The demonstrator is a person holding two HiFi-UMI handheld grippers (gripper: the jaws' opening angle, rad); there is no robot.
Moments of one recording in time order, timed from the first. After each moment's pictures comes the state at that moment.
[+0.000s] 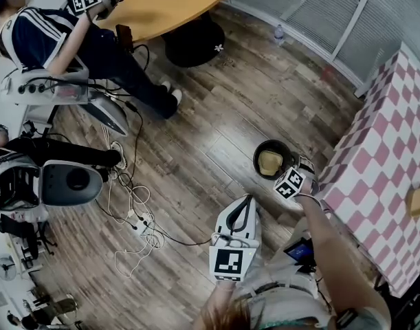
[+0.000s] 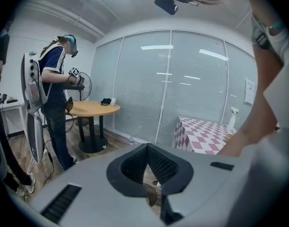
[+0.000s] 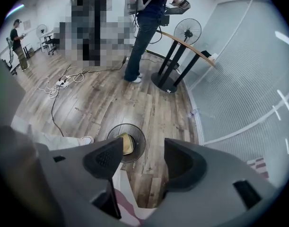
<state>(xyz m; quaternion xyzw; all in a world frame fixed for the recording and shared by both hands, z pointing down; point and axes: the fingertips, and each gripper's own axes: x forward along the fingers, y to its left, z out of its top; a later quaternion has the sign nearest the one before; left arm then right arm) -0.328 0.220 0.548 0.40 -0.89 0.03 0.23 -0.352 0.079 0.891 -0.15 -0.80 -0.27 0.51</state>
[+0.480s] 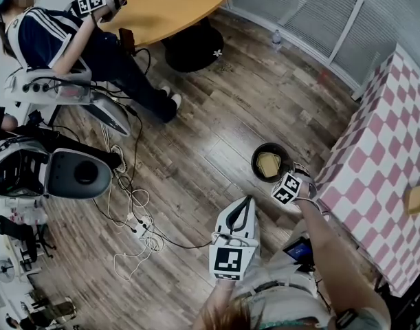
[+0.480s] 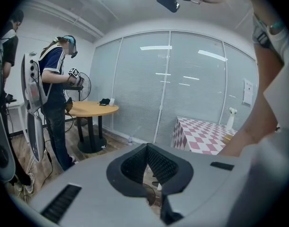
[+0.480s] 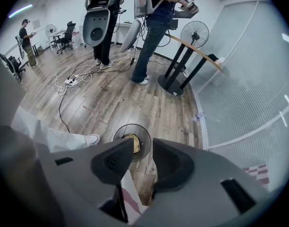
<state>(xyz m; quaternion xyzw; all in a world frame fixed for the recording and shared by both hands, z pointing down) -0.320 0.222 0.542 0.41 -0.88 0.02 0.23 -0.333 0.100 0.882 -0.19 -0.79 -0.28 0.51</state>
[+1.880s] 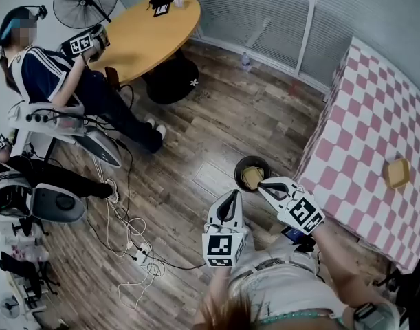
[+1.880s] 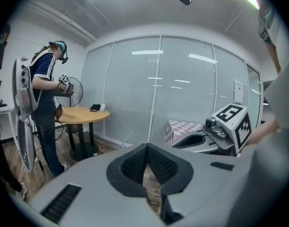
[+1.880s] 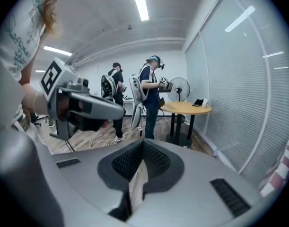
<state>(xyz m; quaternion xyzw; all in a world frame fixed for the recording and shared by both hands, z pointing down) -0.290 0.187 0.526 0.45 -0.87 0.03 0.19 -0.269 0.134 0.568 -0.28 -0.94 -0.05 0.18</state>
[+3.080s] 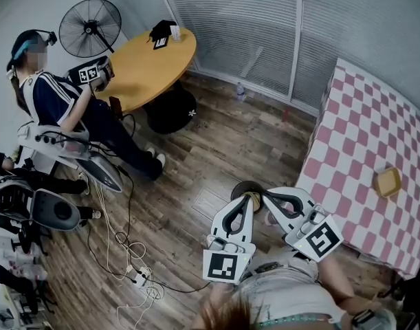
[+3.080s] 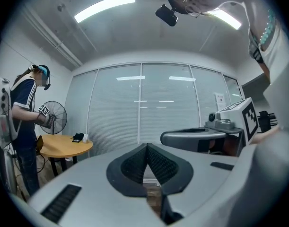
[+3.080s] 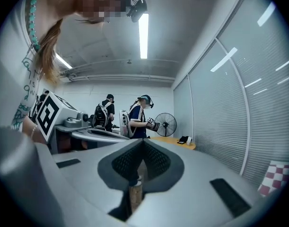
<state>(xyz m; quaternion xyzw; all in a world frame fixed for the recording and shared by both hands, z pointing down) -0.255 0.127 0.390 0.52 -0.85 0.00 0.04 -0.237 0.099 0.373 -0.19 -0.98 -0.03 -0.02</state>
